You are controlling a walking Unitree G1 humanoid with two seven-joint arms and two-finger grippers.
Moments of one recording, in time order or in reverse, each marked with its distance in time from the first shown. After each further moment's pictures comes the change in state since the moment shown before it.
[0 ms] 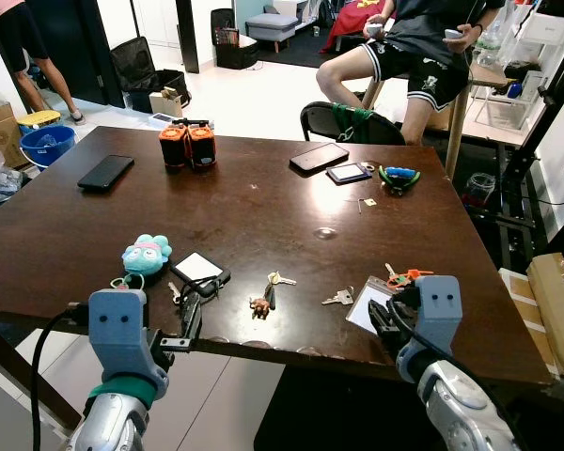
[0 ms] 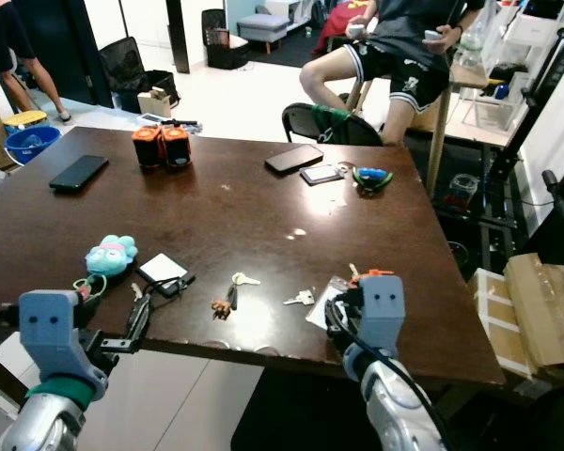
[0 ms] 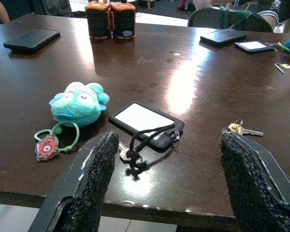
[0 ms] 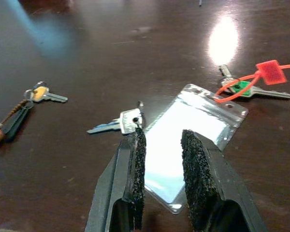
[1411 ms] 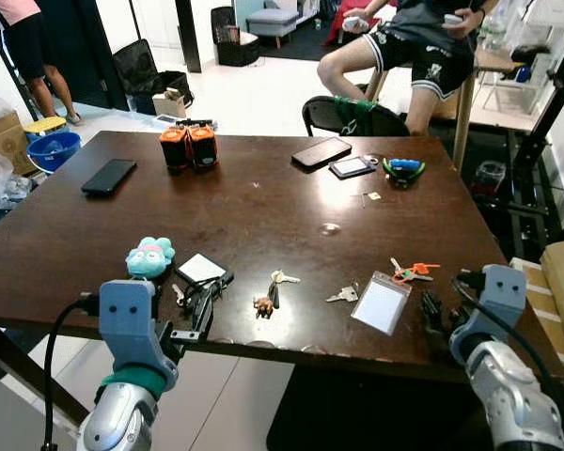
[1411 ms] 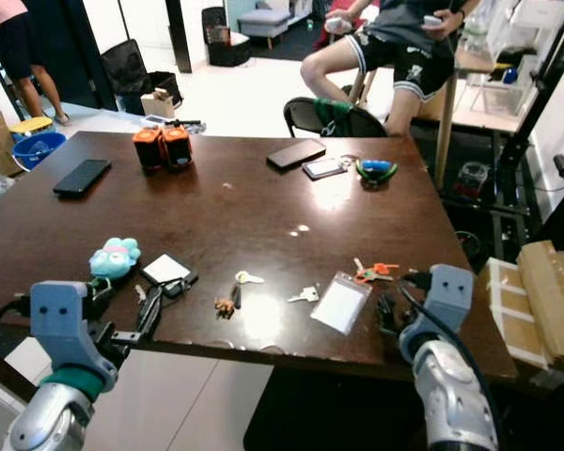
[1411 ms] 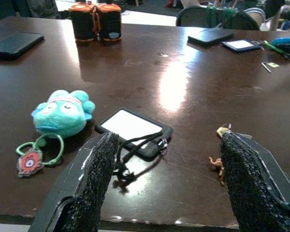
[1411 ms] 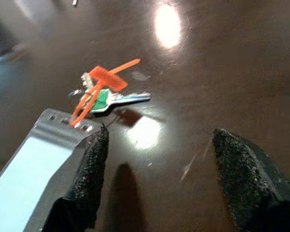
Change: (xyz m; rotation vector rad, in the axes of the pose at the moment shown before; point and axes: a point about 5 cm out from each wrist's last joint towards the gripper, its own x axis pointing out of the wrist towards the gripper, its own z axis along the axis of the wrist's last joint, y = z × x) left arm 0.009 -0.007 0.005 -0.035 -0.003 -0.051; right arm 0.024 -0.082 0.012 0.126 0.002 -0.286
